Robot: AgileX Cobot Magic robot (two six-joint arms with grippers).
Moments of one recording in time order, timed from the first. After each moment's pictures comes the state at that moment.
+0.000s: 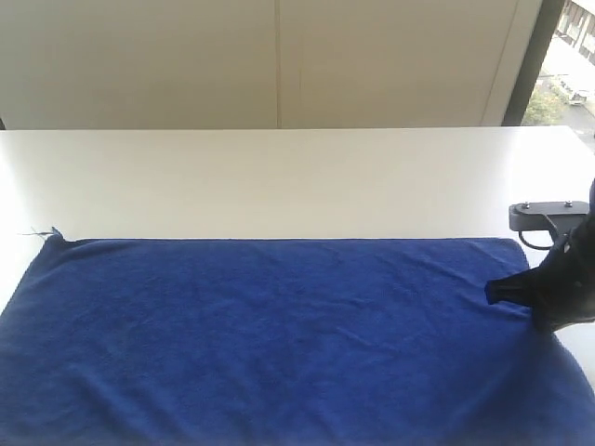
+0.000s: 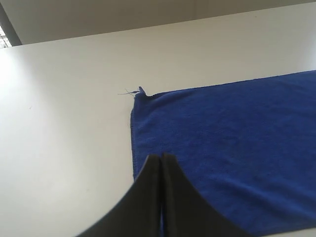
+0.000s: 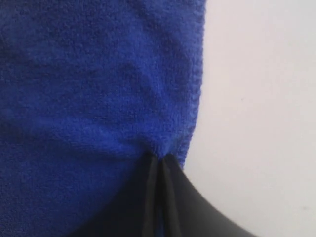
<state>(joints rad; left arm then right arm) -0.44 0.02 -0.34 0.37 0.81 -0.31 -0.14 1.80 -0.88 -0.10 0.52 0.08</state>
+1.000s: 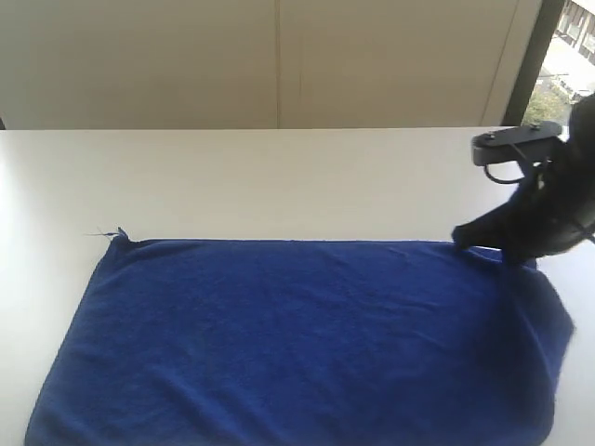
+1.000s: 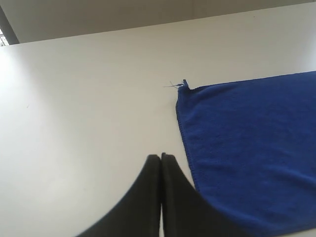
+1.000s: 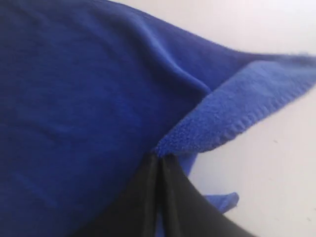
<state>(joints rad) -0.44 0.02 -0.34 0.36 0.81 -0.31 0.05 1.61 -1.01 -0.17 0.68 0.11</state>
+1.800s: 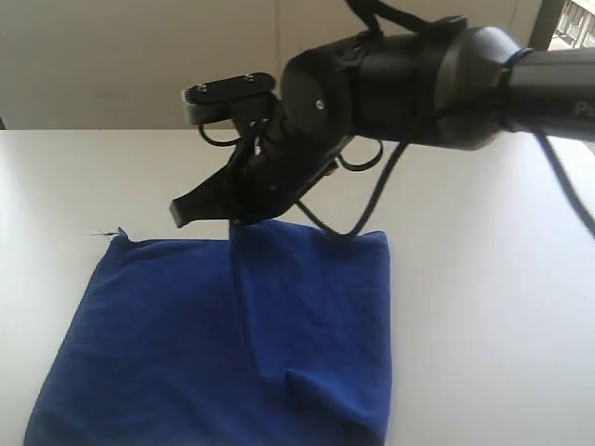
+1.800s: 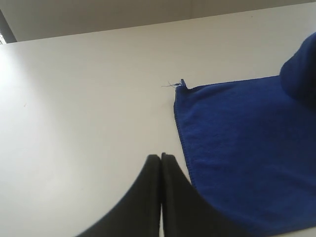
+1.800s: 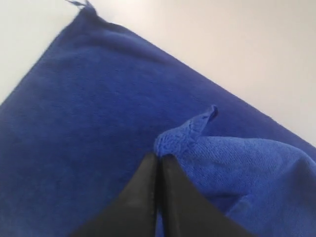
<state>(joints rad) -0.44 0.02 -0.34 0.35 0.81 -0.31 0.62 1.86 -1.48 0.04 0.64 0.11</state>
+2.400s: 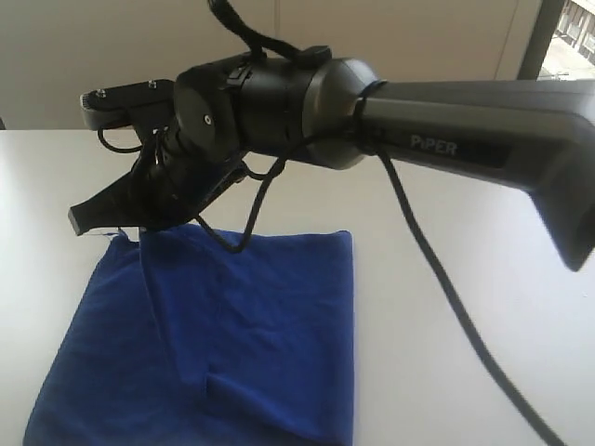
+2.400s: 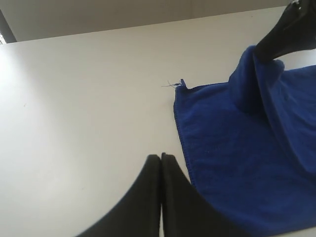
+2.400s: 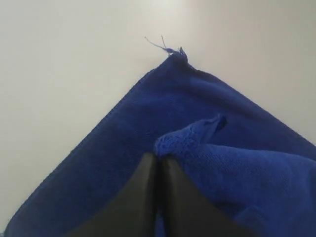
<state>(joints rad) -0.44 0.02 -0.34 0.35 0.81 -0.31 0.72 2.06 -1.74 0.11 0.63 0.11</state>
